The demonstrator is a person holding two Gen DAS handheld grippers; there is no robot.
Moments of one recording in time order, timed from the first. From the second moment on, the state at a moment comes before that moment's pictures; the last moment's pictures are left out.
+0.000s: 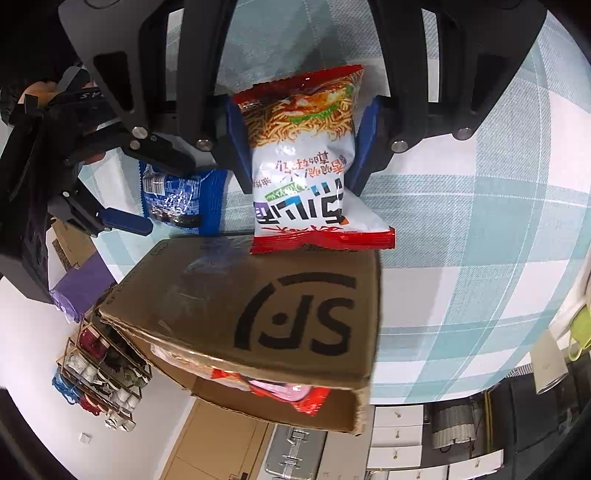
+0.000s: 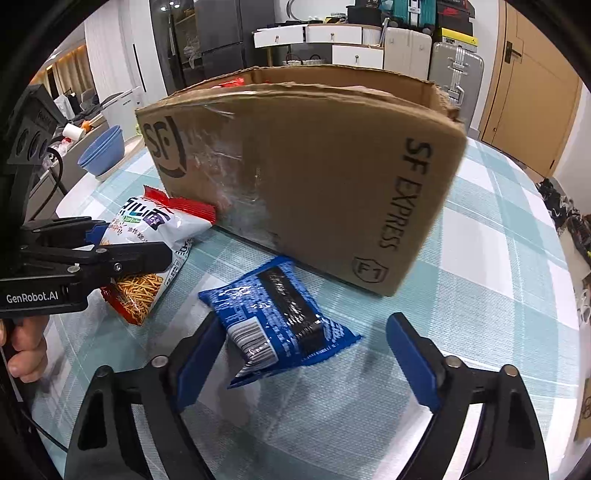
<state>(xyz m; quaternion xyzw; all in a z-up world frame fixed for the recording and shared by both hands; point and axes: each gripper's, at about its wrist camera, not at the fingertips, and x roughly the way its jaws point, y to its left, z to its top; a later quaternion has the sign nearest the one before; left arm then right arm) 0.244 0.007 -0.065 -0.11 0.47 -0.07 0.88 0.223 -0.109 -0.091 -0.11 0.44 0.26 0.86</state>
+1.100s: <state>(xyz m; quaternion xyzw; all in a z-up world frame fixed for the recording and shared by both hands) 0.189 0.029 -0.030 -0.10 0.43 -0.04 0.90 0.183 -0.141 -0.049 -0.06 0.37 0.27 0.89</state>
